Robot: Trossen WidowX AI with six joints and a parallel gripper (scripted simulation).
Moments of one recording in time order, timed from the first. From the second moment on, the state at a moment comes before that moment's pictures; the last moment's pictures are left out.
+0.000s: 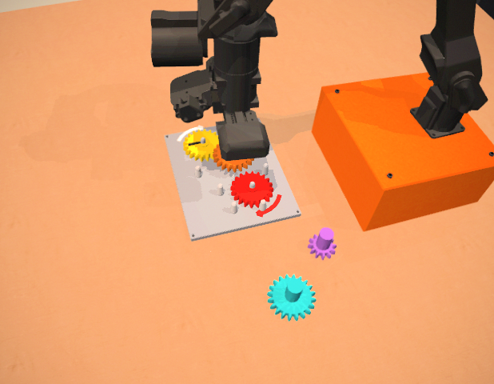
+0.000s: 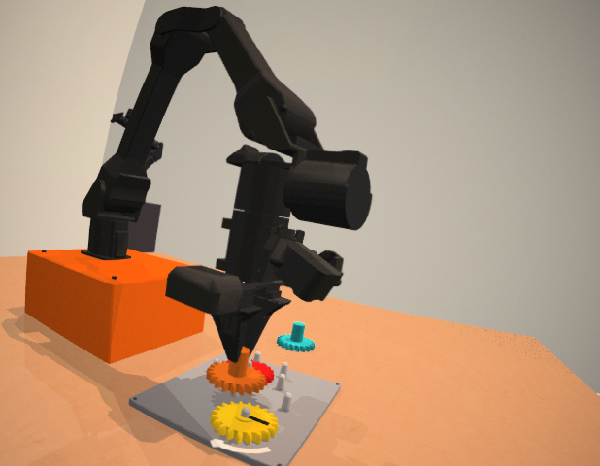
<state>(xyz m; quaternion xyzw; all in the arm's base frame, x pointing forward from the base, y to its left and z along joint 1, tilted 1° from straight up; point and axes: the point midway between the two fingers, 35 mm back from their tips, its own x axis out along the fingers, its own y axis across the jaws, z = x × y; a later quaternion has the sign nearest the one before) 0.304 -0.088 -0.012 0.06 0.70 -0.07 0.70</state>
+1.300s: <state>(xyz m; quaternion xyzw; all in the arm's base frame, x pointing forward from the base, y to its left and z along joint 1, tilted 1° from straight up) 0.303 -0.089 -0.024 0.08 0.70 -0.09 0.70</state>
